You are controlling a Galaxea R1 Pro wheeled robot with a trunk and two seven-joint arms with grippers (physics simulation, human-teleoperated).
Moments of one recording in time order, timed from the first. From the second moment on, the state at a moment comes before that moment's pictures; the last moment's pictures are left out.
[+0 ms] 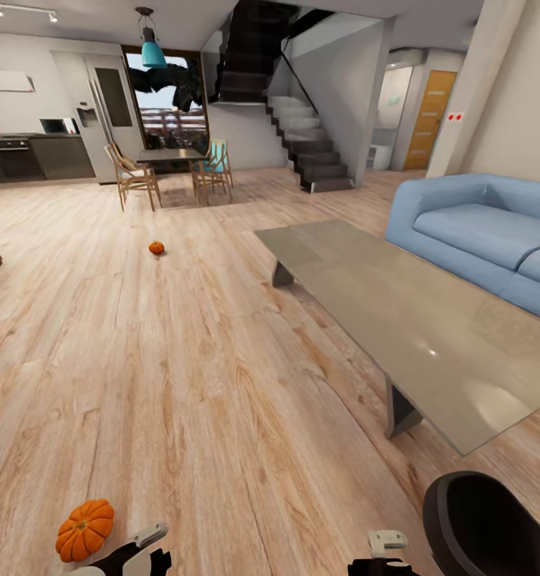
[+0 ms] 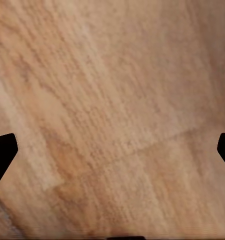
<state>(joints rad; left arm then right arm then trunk) -0.60 0.01 -0.43 0.05 0.88 0.13 0.22 -0.54 0.02 0.31 -0.01 -0.29 0.03 -0.09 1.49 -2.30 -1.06</state>
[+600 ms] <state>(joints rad) -0.60 0.01 -0.43 0.05 0.88 0.13 0.23 -0.54 0.03 0.31 -0.01 -0.30 0.03 -0.10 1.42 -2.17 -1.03</state>
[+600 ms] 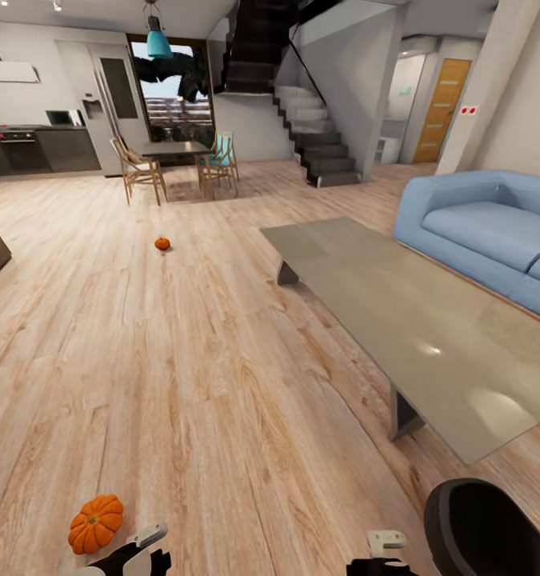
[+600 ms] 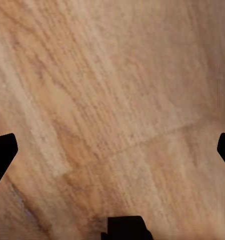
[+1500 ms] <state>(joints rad) -0.60 0.01 -0.42 0.05 0.88 0.13 0.23 -0.54 0.02 0.31 -0.01 -0.30 0.03 -0.10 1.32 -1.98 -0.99</state>
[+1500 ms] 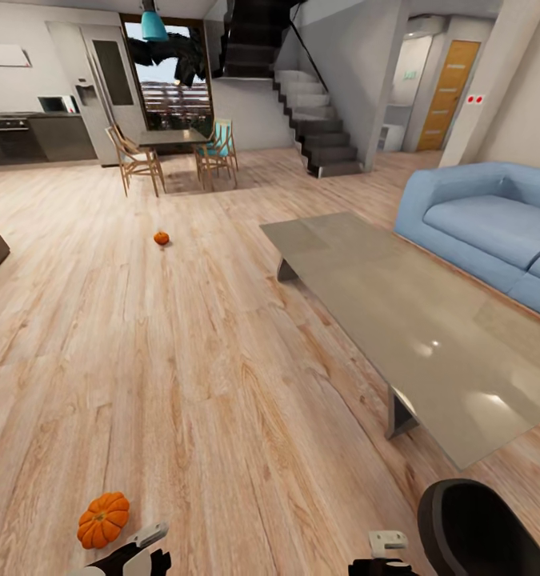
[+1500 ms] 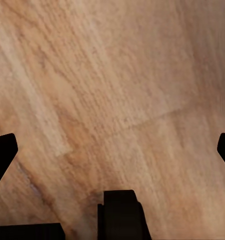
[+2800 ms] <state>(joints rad) -0.60 0.02 -0.42 0.05 0.89 0.13 0.22 -0.54 0.03 0.31 -0.01 -0.29 0.03 -0.10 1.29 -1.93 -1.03</state>
